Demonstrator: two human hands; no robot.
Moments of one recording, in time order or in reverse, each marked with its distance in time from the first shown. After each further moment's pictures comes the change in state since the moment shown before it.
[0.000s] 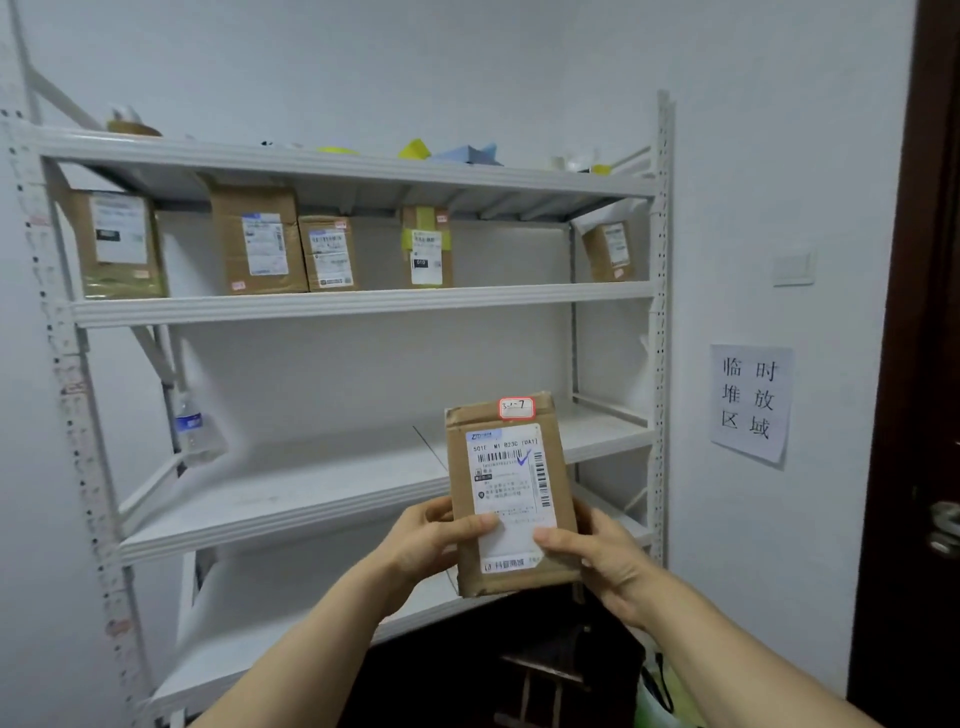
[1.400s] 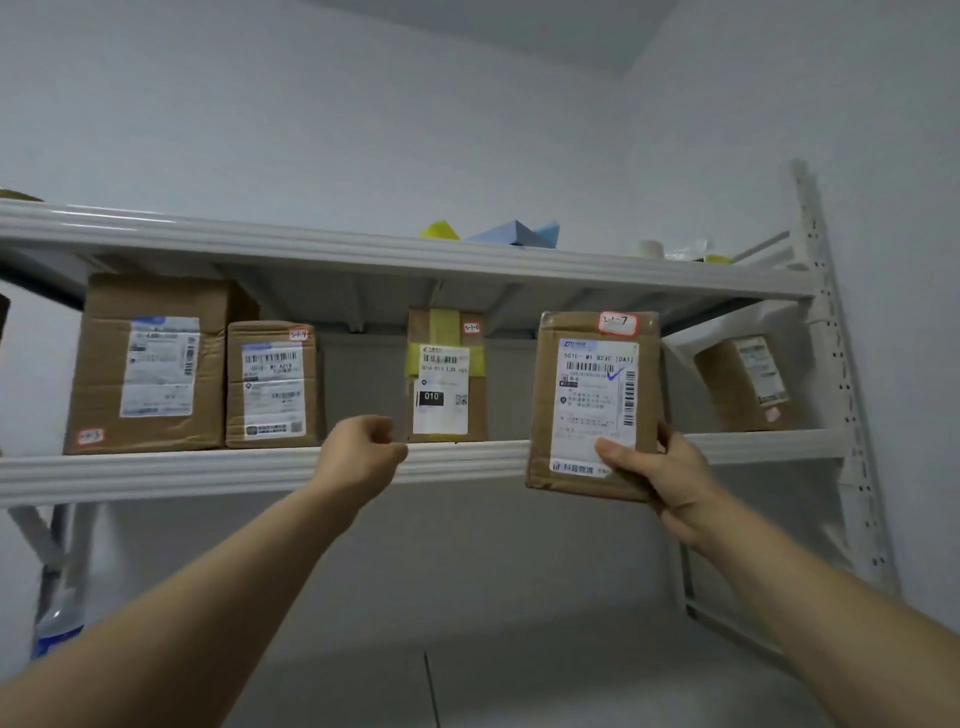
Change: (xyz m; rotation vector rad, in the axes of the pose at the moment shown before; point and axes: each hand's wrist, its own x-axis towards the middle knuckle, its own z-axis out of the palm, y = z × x) left_hand 0.437 0.176 -0.198 0.553 0.817 0.345; right_hand 0.511 -0.193 -0.076 -0.039 0.103 -0.446
